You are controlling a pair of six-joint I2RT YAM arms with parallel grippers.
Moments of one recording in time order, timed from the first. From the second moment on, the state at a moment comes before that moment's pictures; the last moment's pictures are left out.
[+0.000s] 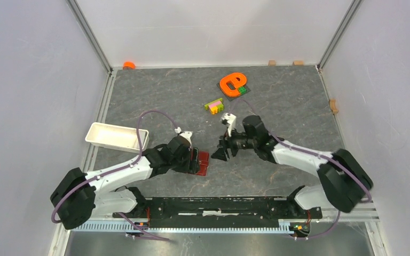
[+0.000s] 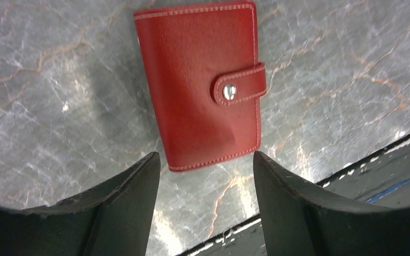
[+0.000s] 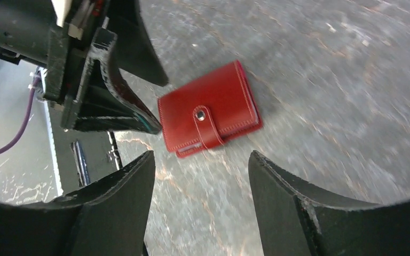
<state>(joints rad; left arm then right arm) -0.87 1.14 0.57 -0.39 -0.05 -0.62 0.66 1.32 0.59 0.22 -0.59 0.17</state>
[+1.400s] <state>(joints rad) -0.80 1.38 0.61 -0.17 -0.09 -0.60 0.67 1.80 0.85 0.18 -0.79 0.11</state>
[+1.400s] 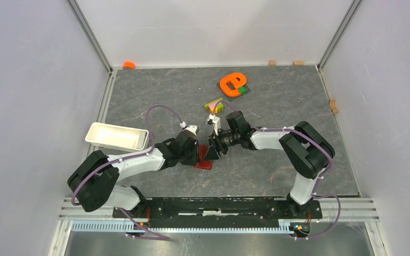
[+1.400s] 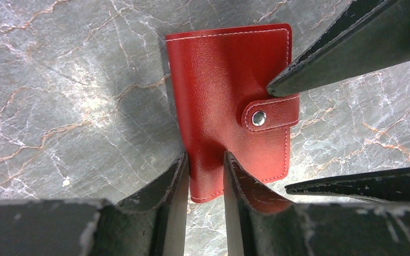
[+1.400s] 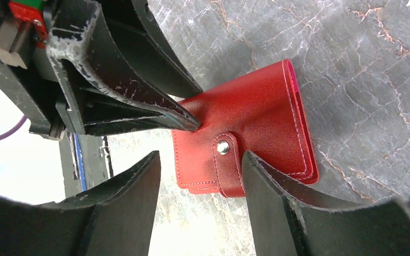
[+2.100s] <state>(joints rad) -0.80 1.41 0.64 -0.19 -0.09 -0.59 0.69 1.78 0.71 0.40 -0.81 0.20</state>
